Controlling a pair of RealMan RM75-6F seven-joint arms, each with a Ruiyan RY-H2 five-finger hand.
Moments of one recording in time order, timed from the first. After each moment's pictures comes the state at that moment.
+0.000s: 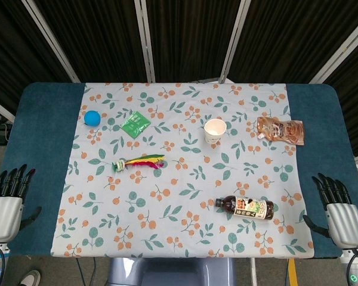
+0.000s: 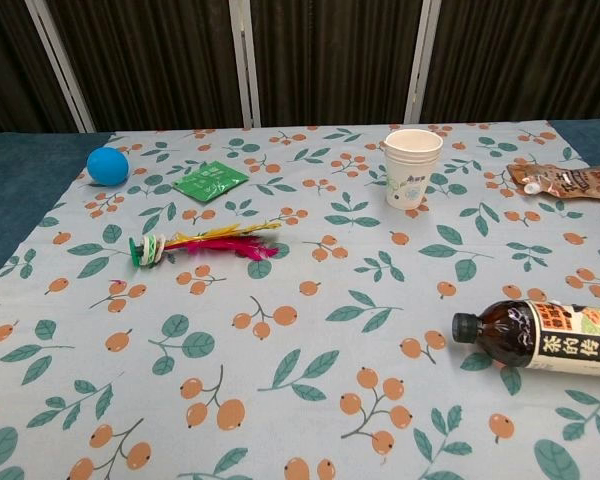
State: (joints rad) left arm -0.14 -1.19 0.10 -1.76 1.48 1.68 0.36; right arm 0.05 -1.11 0.03 -1.65 -1.55 1.50 0.01
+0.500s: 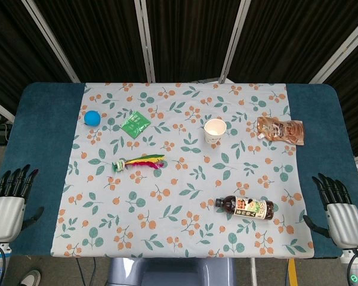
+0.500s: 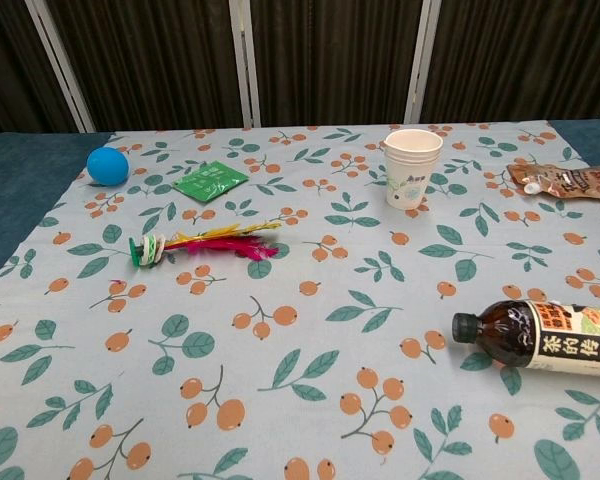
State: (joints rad) left arm -0.13 -1.19 0.08 -1.77 1.50 1.64 0.34; right arm 0.05 -1.10 0.03 -1.65 -1.55 1.50 0.02
